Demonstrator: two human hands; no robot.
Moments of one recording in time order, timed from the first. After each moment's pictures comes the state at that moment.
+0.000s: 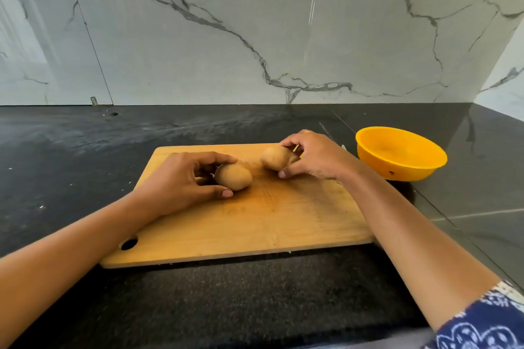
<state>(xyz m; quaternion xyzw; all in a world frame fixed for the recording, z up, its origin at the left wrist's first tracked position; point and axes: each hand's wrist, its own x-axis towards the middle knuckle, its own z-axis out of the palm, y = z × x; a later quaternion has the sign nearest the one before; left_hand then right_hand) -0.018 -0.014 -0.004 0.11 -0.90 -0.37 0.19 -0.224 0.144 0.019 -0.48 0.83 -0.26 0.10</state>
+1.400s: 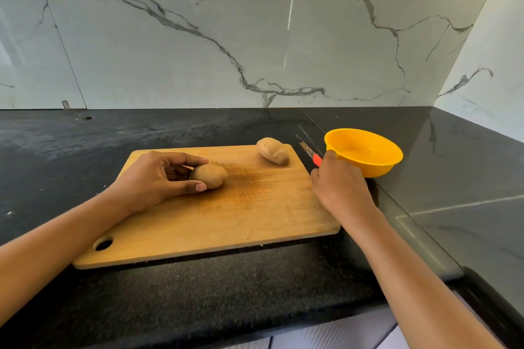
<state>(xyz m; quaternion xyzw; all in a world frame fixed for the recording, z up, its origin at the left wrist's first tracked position) -0.014 -0.016 0.002 0.13 -0.90 -0.37 0.20 -0.195 0.213 0.003 -0.26 0.94 -0.19 -0.12</state>
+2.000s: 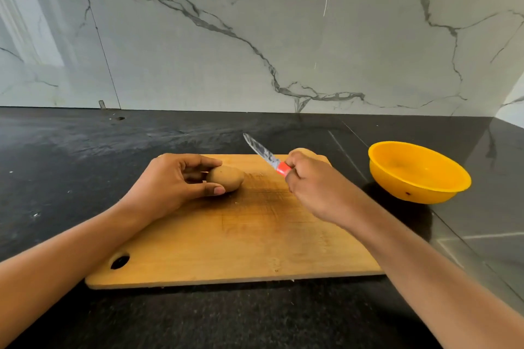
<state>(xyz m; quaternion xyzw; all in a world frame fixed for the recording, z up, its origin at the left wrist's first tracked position) -0.019 -0.024 0.000 0.22 -0.87 -0.36 0.24 -0.172 0.155 0.027 -0.48 0.84 -0.25 0.09</state>
